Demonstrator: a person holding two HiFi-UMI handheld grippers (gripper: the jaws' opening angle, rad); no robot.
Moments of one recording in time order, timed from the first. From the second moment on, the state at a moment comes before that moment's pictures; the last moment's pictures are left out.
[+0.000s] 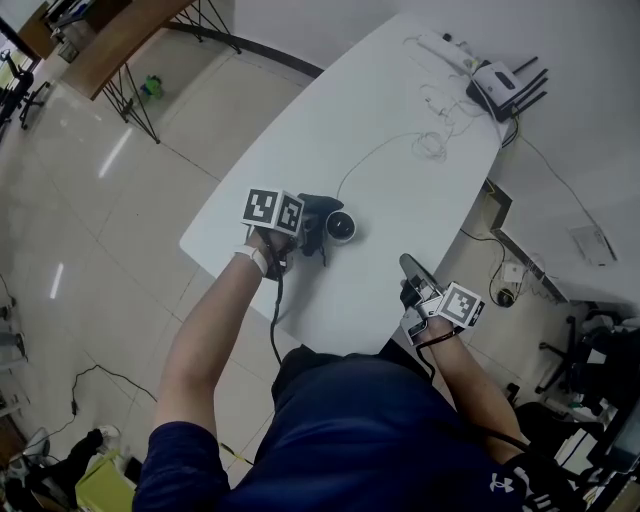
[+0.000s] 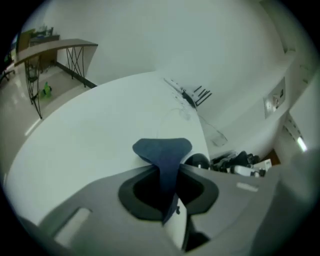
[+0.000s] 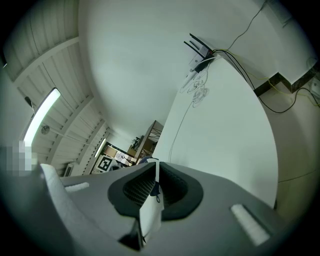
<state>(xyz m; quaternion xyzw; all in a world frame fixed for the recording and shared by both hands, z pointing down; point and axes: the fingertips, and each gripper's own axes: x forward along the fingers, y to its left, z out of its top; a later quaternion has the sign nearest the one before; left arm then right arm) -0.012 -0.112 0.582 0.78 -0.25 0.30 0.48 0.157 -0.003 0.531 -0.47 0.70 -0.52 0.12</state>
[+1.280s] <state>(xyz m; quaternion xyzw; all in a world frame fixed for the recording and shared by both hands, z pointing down) -0.028 0.034 0.523 0.80 -0.24 0.04 0.55 0.066 -0.006 0.457 -0.44 0.84 -0.31 -0.03</state>
